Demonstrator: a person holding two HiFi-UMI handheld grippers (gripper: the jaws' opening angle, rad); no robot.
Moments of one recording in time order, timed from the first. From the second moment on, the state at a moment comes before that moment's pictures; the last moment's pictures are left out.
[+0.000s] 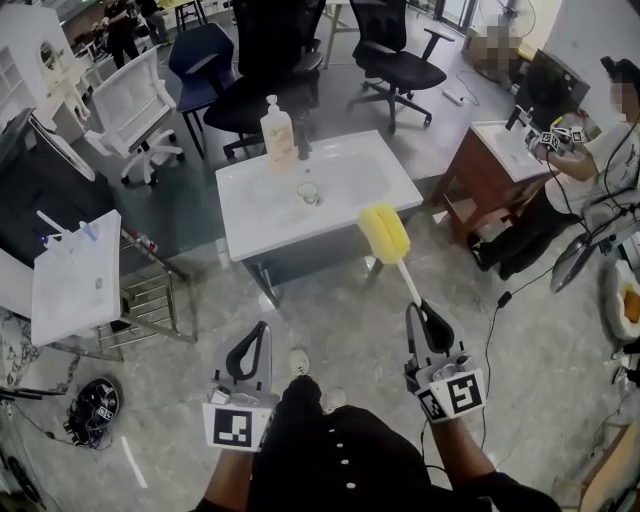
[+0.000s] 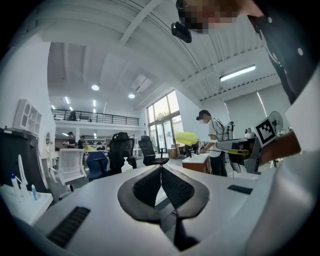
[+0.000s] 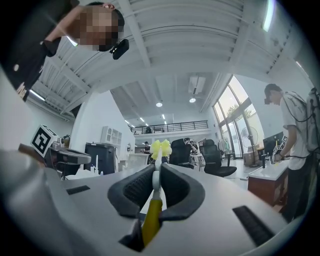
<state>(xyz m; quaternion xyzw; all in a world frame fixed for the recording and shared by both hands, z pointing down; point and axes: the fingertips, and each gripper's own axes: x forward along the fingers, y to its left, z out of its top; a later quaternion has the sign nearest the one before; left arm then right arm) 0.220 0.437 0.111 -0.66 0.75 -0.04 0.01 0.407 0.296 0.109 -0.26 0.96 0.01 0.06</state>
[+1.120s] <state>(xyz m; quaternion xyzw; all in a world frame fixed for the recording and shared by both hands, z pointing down) 0.088 0.269 0.098 -0.68 0.74 0.00 0.03 0.280 0.143 0.085 -0.26 0.96 0.04 0.08</state>
